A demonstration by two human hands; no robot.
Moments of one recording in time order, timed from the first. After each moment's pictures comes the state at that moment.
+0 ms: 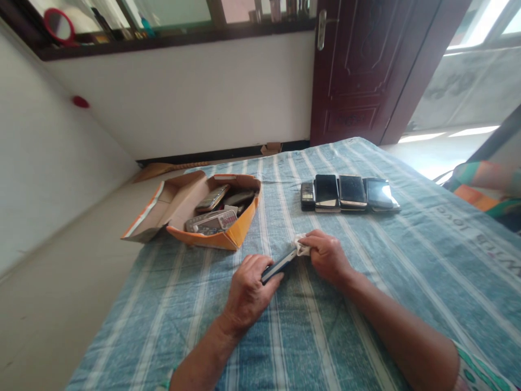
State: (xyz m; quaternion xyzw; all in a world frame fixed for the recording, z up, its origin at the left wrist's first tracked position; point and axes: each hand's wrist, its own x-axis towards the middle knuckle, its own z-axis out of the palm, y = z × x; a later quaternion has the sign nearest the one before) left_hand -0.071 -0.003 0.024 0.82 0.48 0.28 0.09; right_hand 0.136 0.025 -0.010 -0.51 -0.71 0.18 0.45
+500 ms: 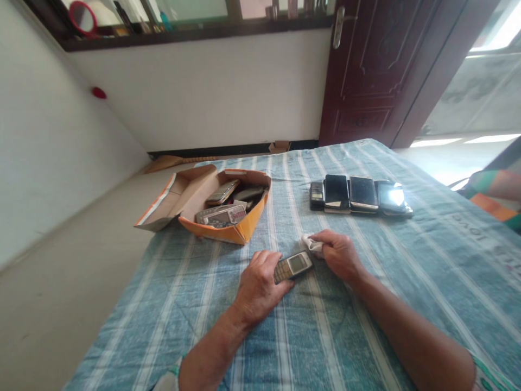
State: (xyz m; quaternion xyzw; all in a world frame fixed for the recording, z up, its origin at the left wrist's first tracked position) left_hand -0.066 -0.008 0.023 0.82 0.52 0.20 0.11; right_hand 0.138 0.022 -0.001 -0.53 -0.61 0.33 0.48
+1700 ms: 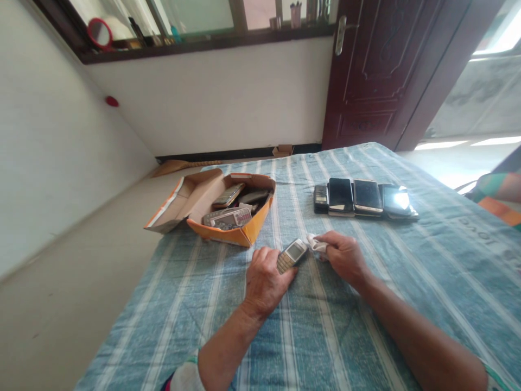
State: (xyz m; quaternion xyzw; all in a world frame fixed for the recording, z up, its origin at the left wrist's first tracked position) left_hand -0.058 0.001 0.015 0.77 0.59 0.24 0.01; right_hand 0.136 0.022 0.003 -0.54 -0.62 0.30 0.49
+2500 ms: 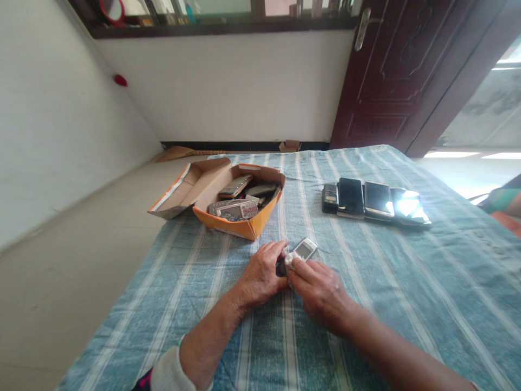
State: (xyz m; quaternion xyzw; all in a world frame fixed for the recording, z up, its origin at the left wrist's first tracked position) left_hand -0.084 0.009 0.016 0.80 0.49 0.25 0.22; right_hand 0.088 -0.019 0.000 -0.34 -0.89 -0.05 0.32
